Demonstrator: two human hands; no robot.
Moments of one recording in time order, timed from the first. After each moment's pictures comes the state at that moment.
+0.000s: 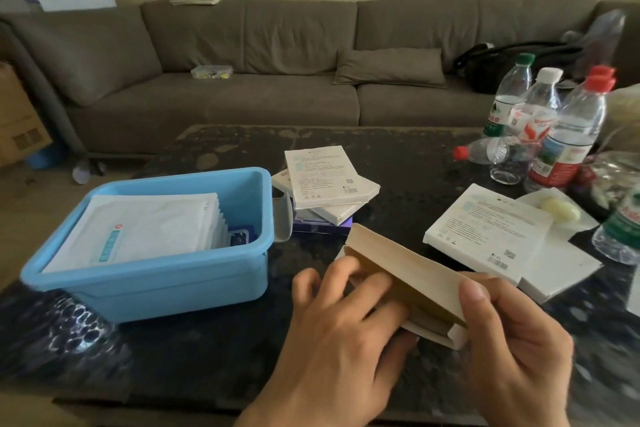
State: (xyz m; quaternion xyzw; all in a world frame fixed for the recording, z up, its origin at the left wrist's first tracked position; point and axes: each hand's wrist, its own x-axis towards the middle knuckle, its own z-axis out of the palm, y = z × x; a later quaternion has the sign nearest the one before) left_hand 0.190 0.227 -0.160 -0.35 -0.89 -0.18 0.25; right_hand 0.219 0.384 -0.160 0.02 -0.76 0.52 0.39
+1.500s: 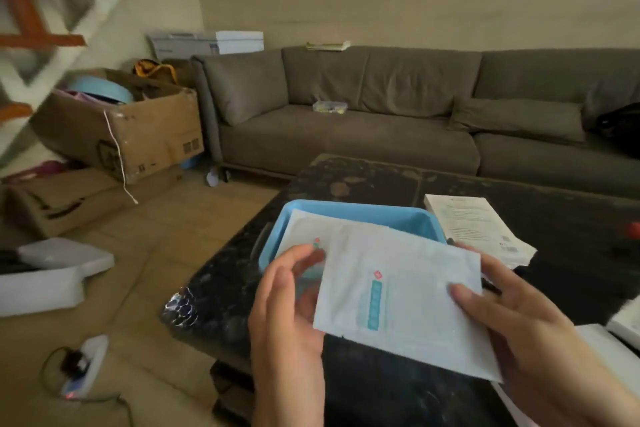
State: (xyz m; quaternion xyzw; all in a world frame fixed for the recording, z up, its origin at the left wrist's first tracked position) left_hand 0.206 0.060 -0.117 0.12 -0.48 -0.83 0.26; right_hand 0.170 0.255 -0.096 0.01 -0.62 0.76 -0.17
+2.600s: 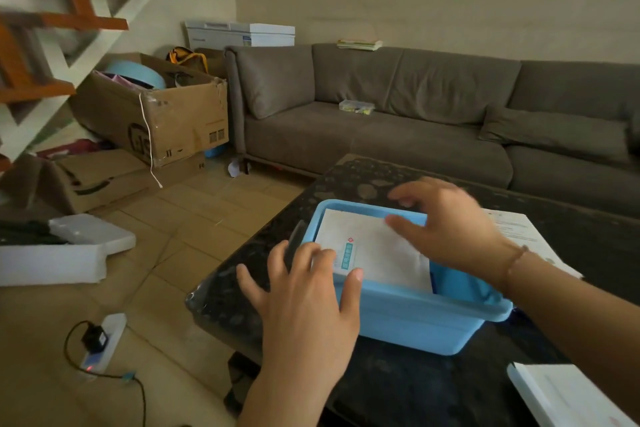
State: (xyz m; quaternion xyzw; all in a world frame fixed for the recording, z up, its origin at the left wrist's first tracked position) left_hand 0.186 0.018 -0.118 0.18 -0.96 -0.19 0.13; right_hand 0.044 0.168 -0.071 0.30 -0.92 0.17 0.17
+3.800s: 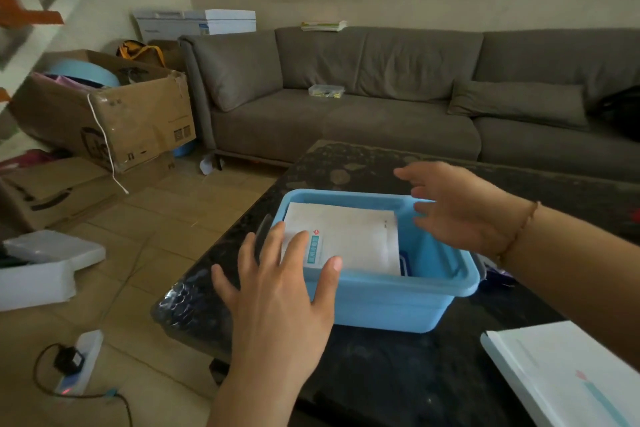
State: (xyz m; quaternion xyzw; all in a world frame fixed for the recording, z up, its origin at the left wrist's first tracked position) left_hand 0.178 0.023 -0.118 0.16 -0.96 -0.17 0.12; right_hand 0.043 0.185 -0.057 -0.04 -0.73 0.67 -0.16
